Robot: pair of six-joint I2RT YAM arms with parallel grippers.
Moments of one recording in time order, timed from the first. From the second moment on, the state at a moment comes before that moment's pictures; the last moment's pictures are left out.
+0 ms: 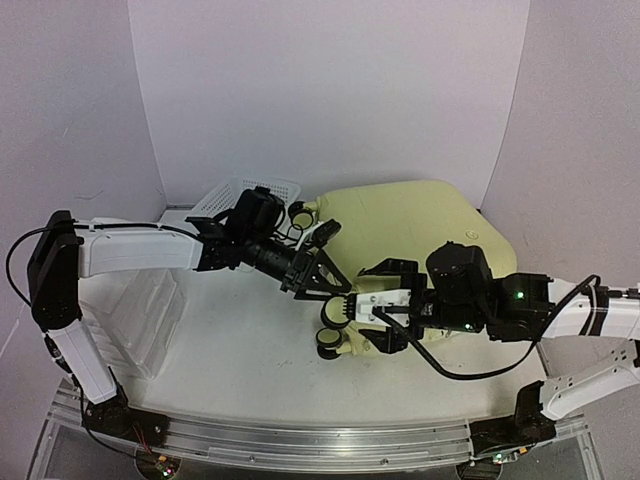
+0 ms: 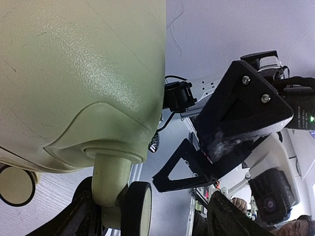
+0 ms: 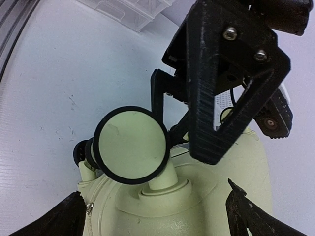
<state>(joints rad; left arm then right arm) -0.87 1.72 1.27 -0.09 0.97 -0.66 1.15 1.15 0.82 -0.21 0.17 -0.81</state>
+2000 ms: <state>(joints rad) -0.84 1.77 1.31 -0.31 1.18 -0.58 1.15 1.31 0.70 0.19 0.14 -0.92</state>
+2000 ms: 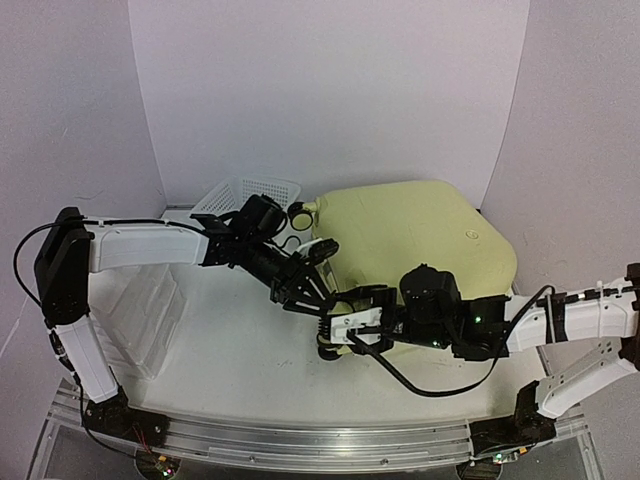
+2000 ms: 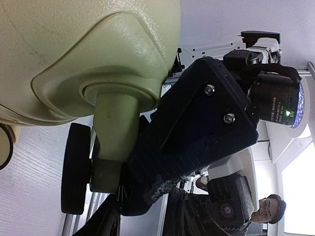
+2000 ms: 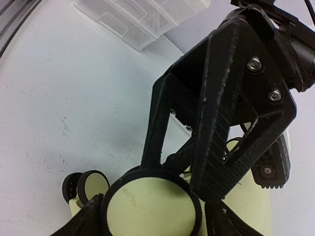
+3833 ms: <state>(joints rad) -0.86 1.78 1.22 -0.08 1.11 -0.78 0.99 1.24 0.89 -0.26 -0.07 -0.68</state>
